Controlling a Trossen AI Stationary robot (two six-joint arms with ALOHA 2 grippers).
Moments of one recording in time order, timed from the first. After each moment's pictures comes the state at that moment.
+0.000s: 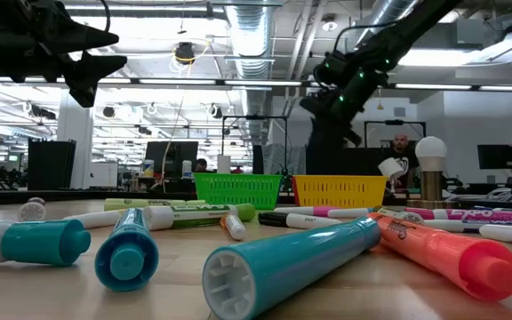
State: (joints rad) left arm -0.10 0.19 0.01 0.31 -0.16 -0.27; right arm -0.69 1.70 1.19 -0.36 -0.21 0.15
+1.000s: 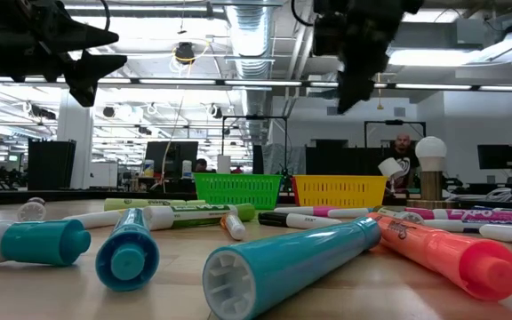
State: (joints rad) left arm -0.10 0.19 0.01 0.32 -0.16 -0.27; right arm -0.12 1.51 1.21 -0.84 -0.19 0.08
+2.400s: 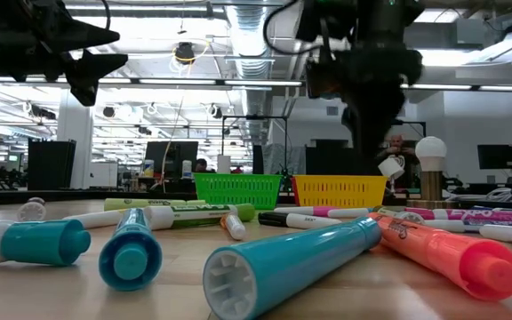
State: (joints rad) left arm -0.11 0.22 0.01 0.35 -0.16 -0.27; right arm 0.08 1.75 1.21 -0.86 -0.06 0.21
